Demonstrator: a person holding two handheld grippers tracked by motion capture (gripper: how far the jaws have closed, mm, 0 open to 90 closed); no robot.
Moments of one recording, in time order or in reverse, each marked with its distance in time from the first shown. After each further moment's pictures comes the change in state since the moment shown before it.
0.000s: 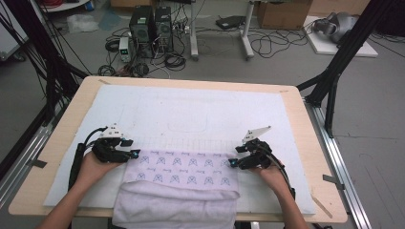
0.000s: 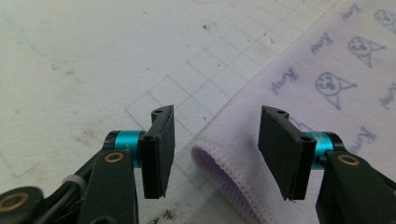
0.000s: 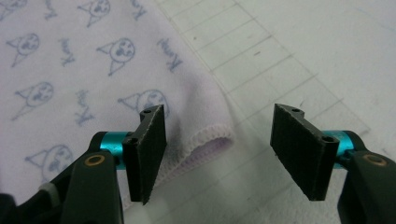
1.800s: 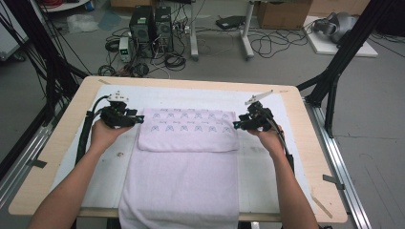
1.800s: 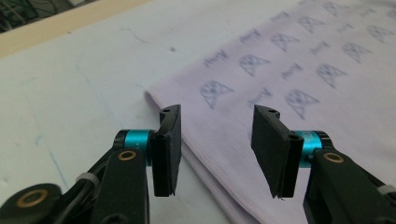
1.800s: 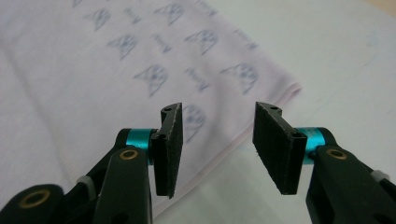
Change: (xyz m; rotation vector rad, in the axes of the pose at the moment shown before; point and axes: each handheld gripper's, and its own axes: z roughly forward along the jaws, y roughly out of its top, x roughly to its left) left arm 0.051 0.062 0.016 -0.084 0.070 -0.064; right arm -0.070 0.067 -0.013 -0.029 -0.132 0.038
